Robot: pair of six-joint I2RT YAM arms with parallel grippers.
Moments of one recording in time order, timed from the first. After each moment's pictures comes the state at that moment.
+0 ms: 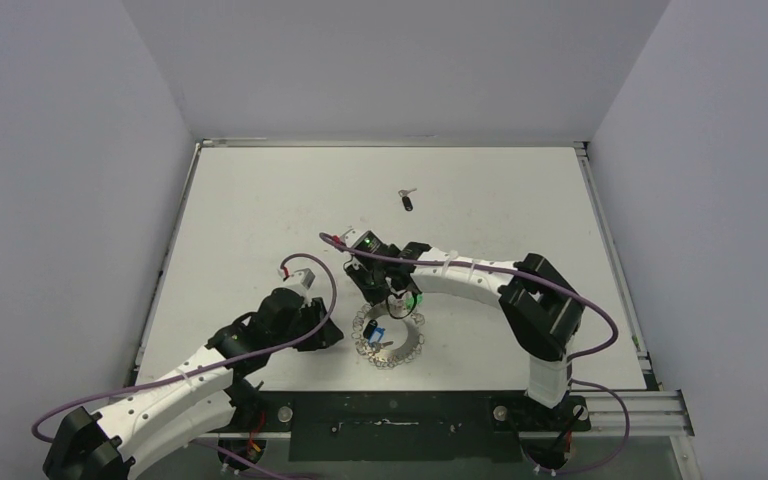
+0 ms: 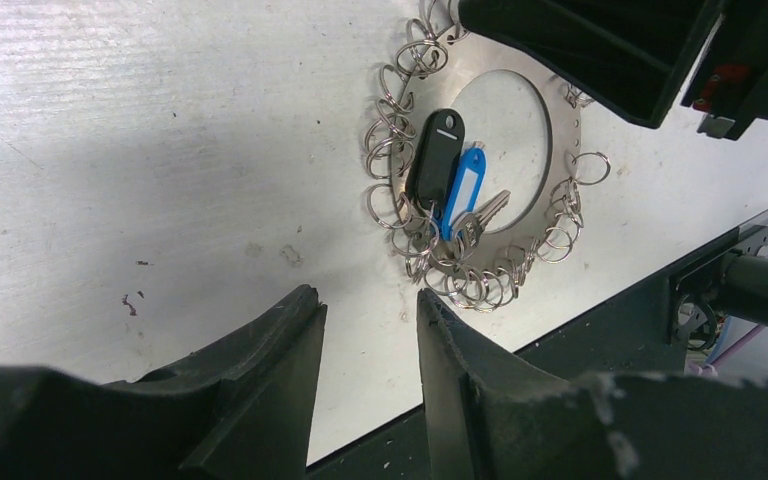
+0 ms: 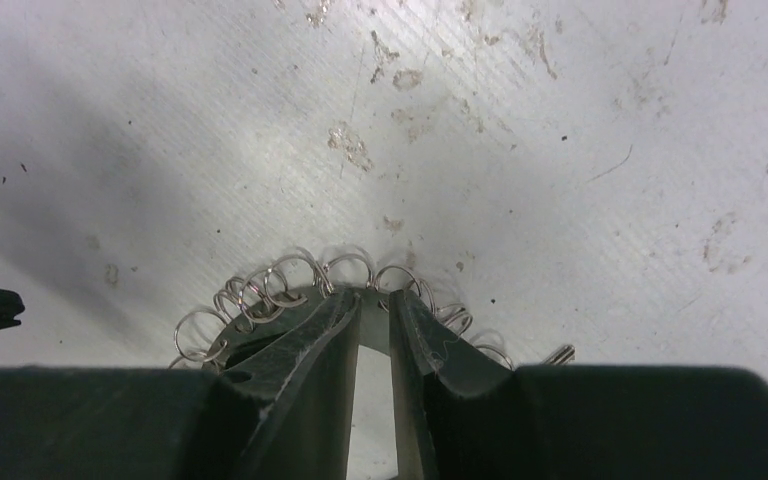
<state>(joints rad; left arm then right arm) -0.72 0.75 0.33 -0.33 0.04 -0.81 0.94 1.86 1.27 -0.45 0.01 0.18</state>
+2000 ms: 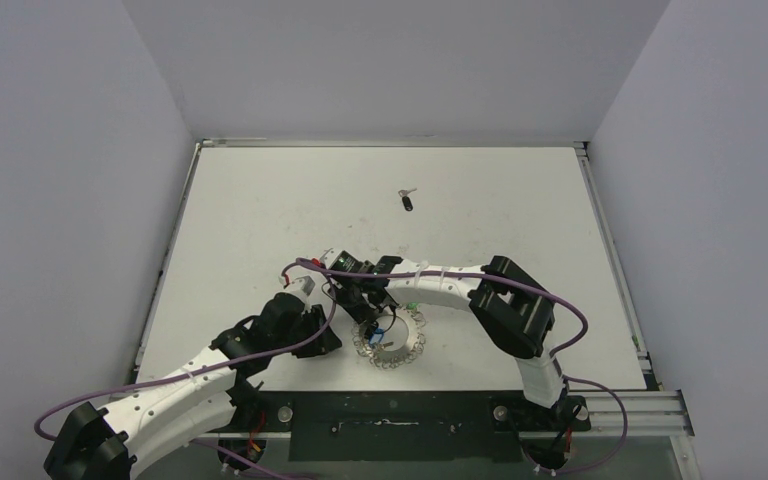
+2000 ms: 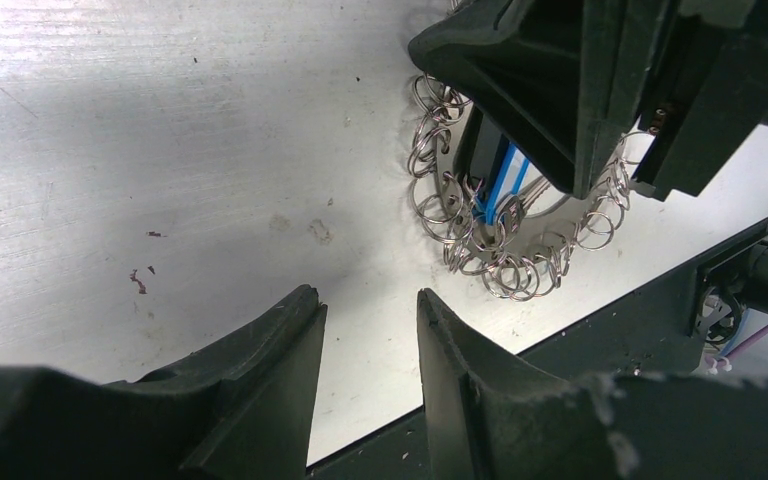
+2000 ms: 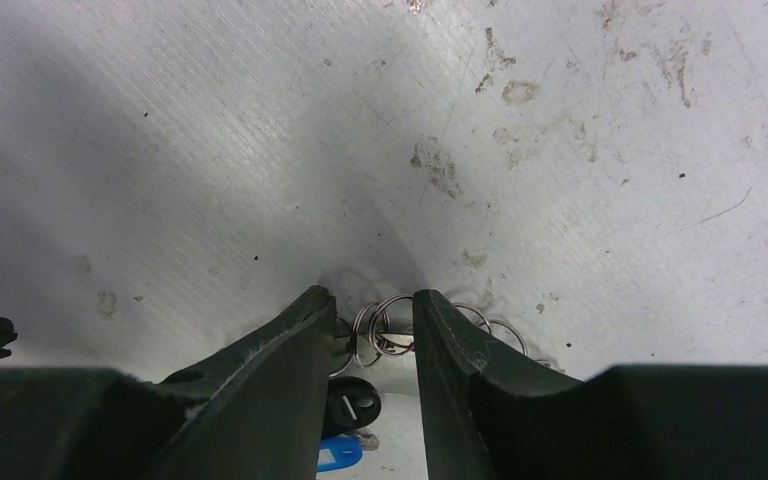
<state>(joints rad) -0.72 0.77 0.28 -0.32 0.07 -0.83 1.06 2.00 1.38 -0.50 0.11 0.14</state>
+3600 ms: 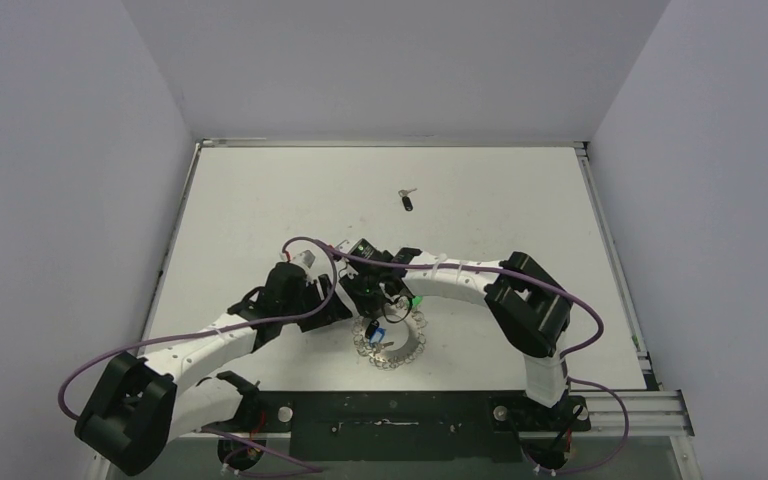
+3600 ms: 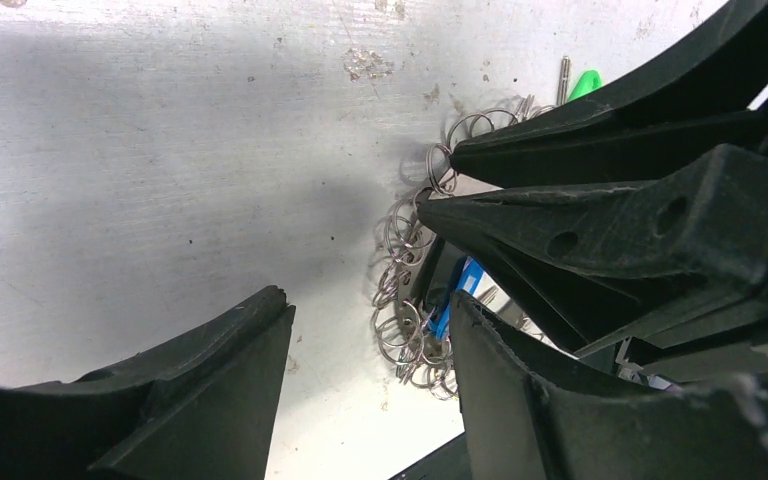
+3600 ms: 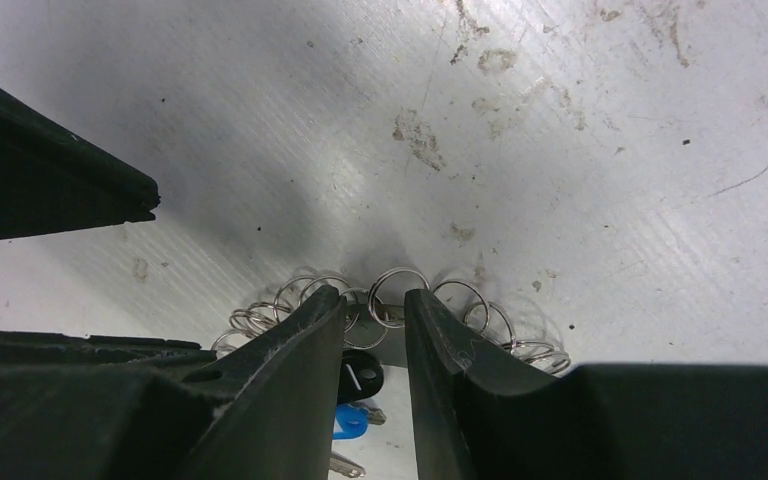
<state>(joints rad) -0.53 1.09 0.40 -0.10 0.20 -0.83 0.97 1.92 1.29 -0.44 -0.06 0.20</state>
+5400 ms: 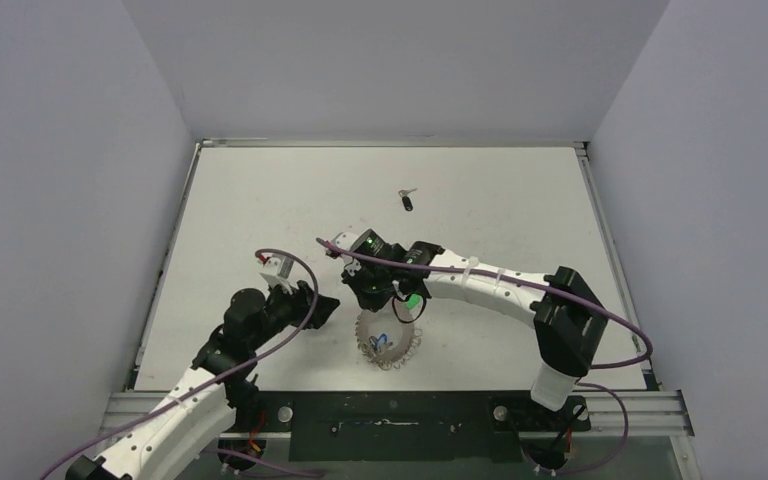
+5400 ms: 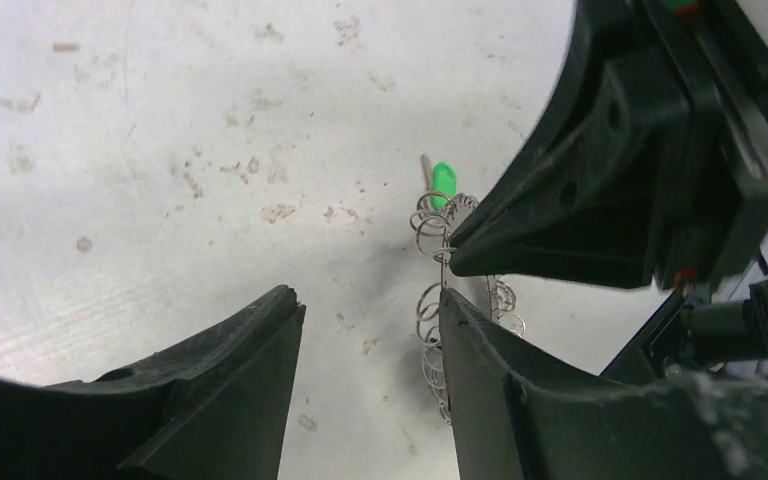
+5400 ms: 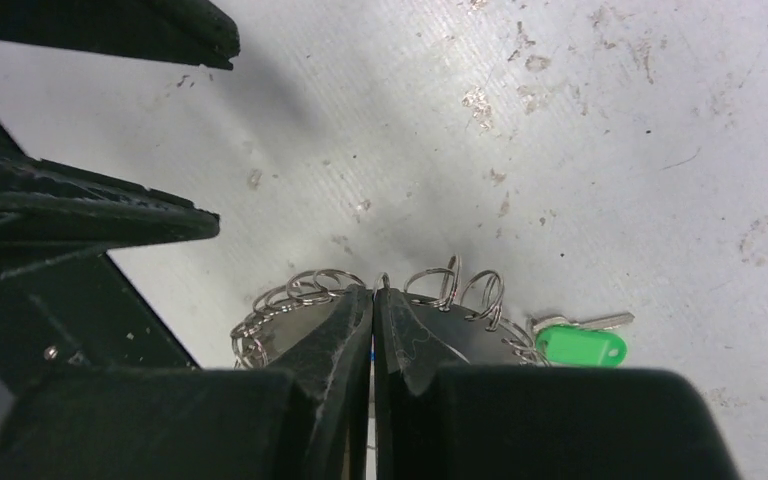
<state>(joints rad) -0.50 0.60 0.23 0.03 0.19 -0.58 1.02 1.75 1.32 -0.57 -0.06 0.12</state>
